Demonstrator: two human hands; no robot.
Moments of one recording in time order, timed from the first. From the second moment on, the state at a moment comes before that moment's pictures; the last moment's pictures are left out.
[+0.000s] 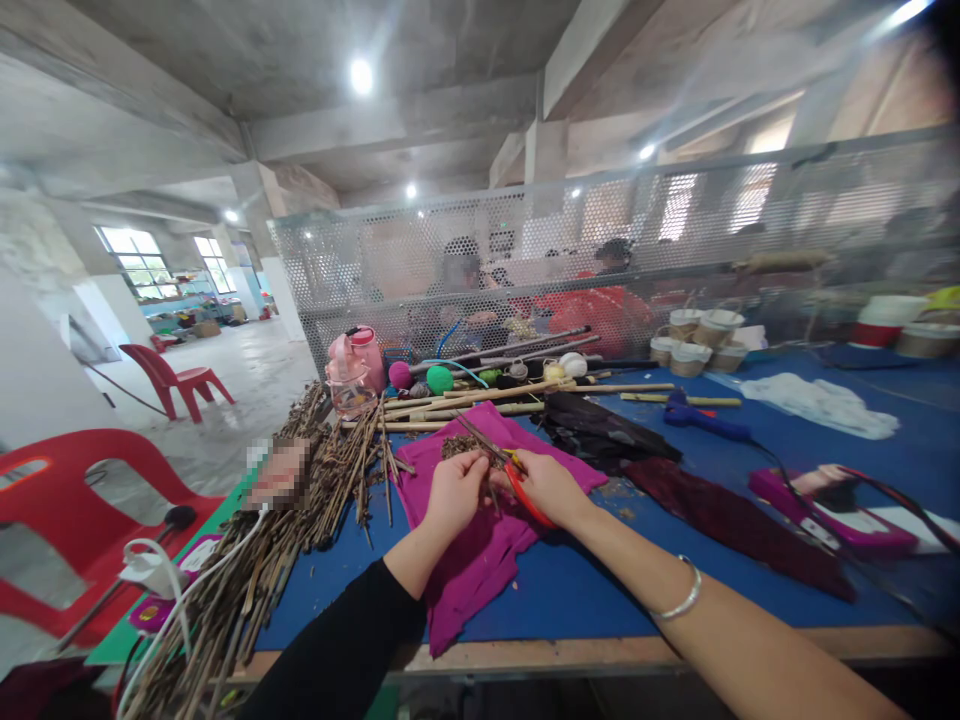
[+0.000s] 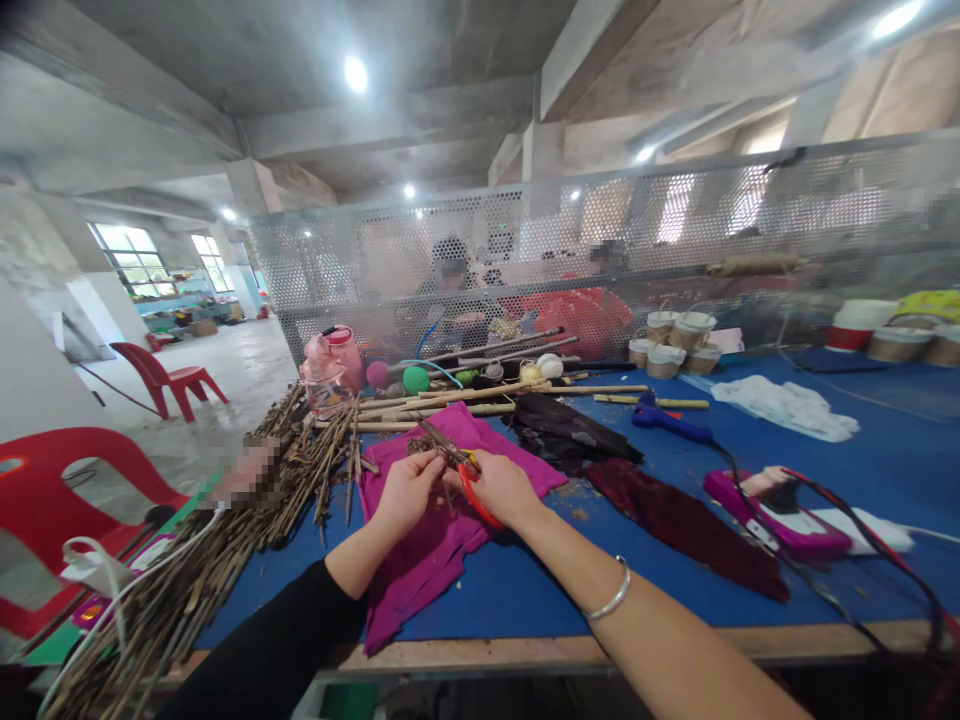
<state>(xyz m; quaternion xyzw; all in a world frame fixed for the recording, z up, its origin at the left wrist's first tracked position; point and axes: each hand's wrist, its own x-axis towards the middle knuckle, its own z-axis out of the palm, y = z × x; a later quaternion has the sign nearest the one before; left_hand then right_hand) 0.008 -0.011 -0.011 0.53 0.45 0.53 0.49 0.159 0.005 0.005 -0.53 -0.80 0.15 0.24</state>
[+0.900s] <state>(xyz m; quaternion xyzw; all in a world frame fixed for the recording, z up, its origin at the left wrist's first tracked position) 0.014 -0.019 -0.003 0.52 0.40 0.56 0.51 0.155 0.005 -0.004 -0.51 -0.80 0.17 0.26</state>
